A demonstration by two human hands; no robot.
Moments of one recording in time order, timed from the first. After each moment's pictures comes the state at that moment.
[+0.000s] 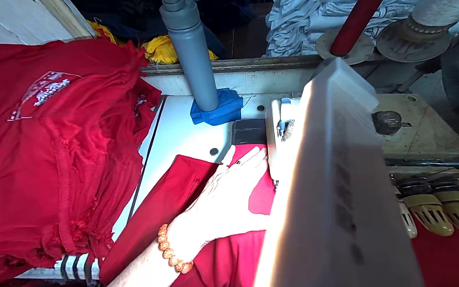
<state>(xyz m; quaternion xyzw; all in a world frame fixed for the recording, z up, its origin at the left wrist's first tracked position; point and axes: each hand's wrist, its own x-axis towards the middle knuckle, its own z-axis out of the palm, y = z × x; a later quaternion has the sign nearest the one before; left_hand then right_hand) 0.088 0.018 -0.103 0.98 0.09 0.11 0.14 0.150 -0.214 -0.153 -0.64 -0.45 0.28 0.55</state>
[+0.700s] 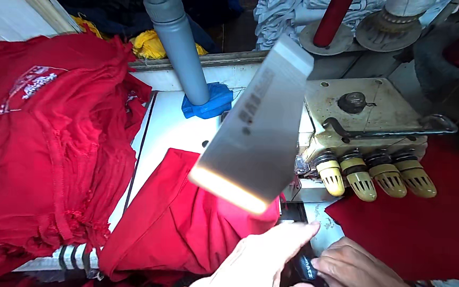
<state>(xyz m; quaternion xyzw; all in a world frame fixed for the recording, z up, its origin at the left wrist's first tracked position) 0.056 -0.088 -0.091 0.85 0.00 0.10 0.51 0.206 -0.264 -0.127 -0.63 -0.60 0.05 0.50</state>
